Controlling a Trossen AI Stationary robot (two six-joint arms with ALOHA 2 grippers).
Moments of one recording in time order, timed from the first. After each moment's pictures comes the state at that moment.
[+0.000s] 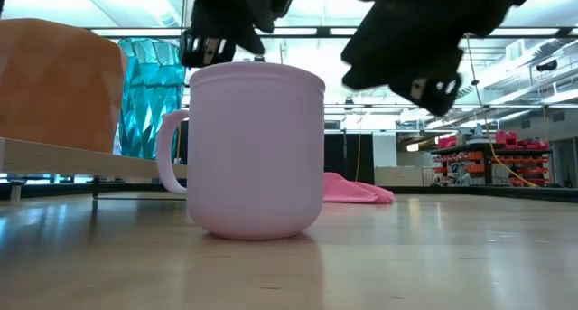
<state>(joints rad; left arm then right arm) -0.23 1.72 1.35 -0.57 0.23 -0.89 0.53 1.79 1.02 0.06 0.23 0.83</state>
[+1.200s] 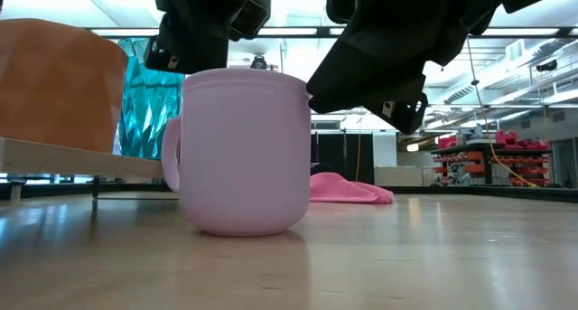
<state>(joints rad) -0.24 1.71 1.35 -0.79 0.11 -0.96 0.47 1.84 1.02 0.14 0.16 0.77</state>
